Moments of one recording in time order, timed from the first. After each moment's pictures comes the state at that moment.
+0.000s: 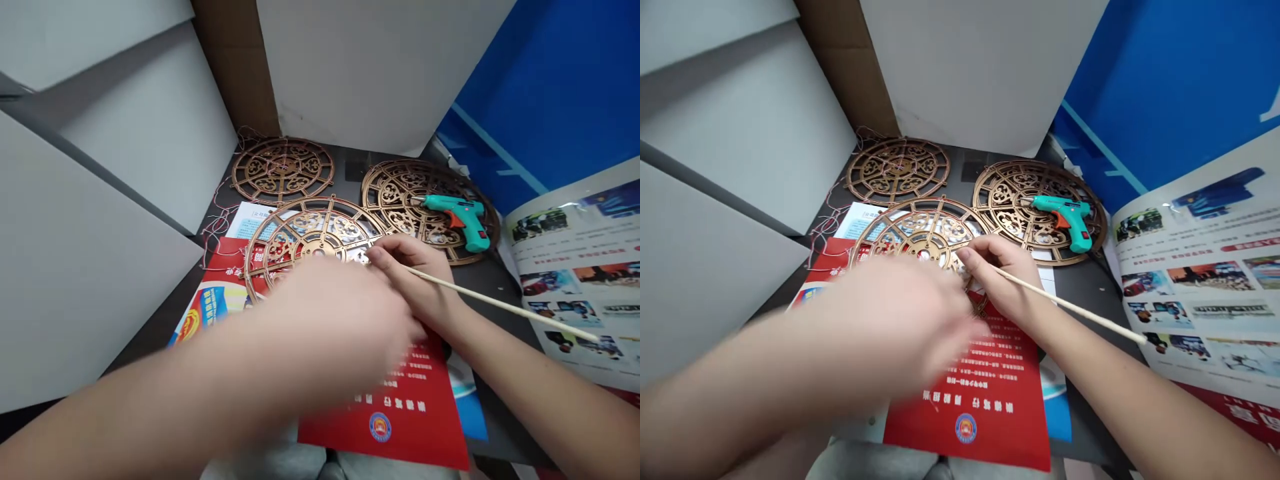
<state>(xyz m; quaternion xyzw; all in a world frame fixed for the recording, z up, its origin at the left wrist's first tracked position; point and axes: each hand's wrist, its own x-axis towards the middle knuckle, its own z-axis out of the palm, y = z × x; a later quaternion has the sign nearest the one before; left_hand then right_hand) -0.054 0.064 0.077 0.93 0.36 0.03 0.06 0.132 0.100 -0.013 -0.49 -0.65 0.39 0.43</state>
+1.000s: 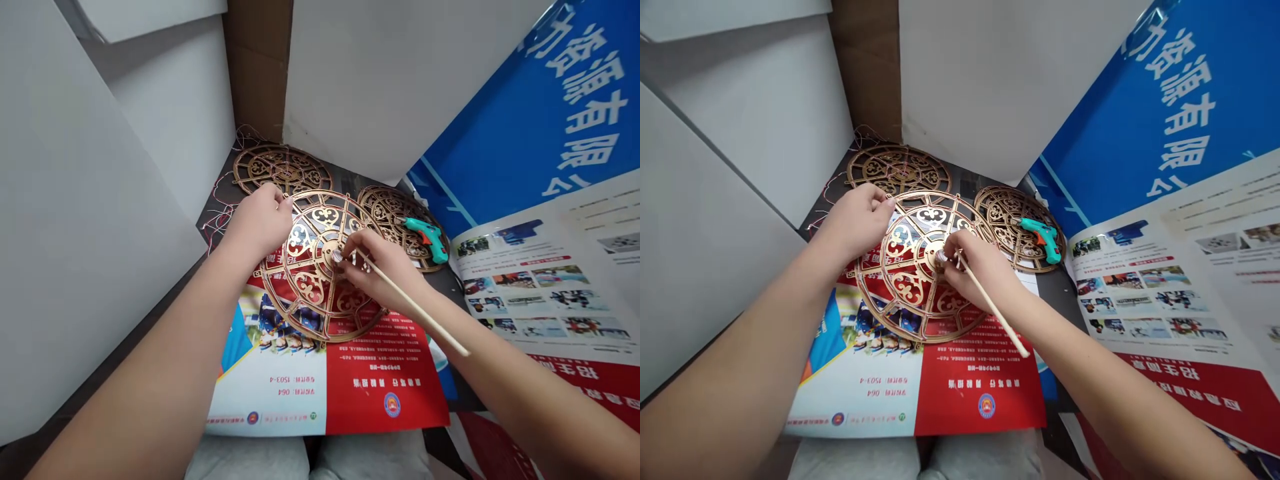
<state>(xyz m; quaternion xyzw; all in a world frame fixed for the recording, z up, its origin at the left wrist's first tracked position) -0.172 0.160 0.015 0.63 0.68 0.31 0.21 0.066 0.100 0.033 -0.56 -0.79 0.18 0.18</state>
